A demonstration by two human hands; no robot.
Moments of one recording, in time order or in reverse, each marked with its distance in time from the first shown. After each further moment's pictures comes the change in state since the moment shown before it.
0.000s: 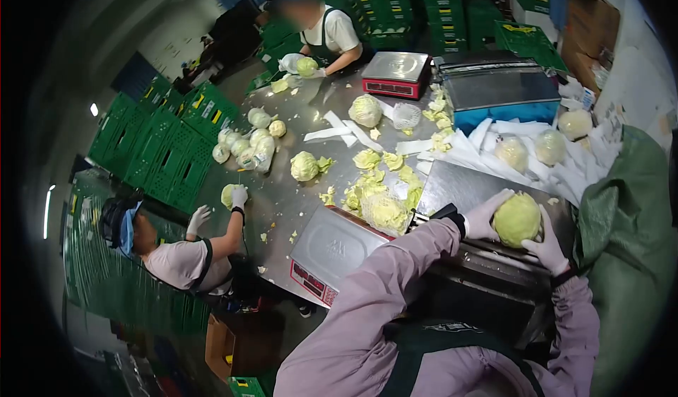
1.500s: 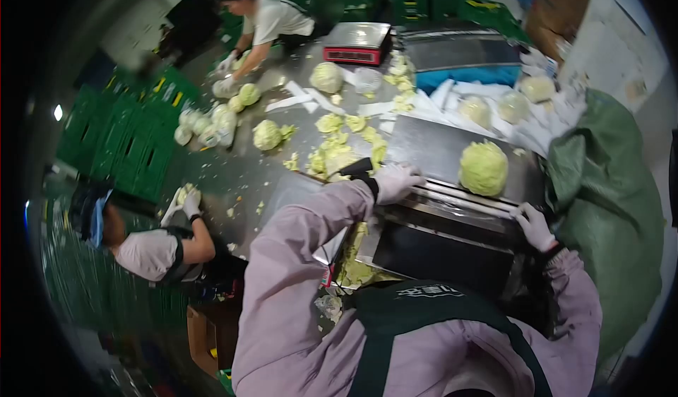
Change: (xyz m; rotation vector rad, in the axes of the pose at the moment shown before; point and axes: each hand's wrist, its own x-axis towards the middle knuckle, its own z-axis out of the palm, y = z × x) left_hand -0.119 -0.003 -0.060 0.809 -0.235 0.075; right_hand -0.094 -0.010 -0.016 -0.792 0.077 -0.098
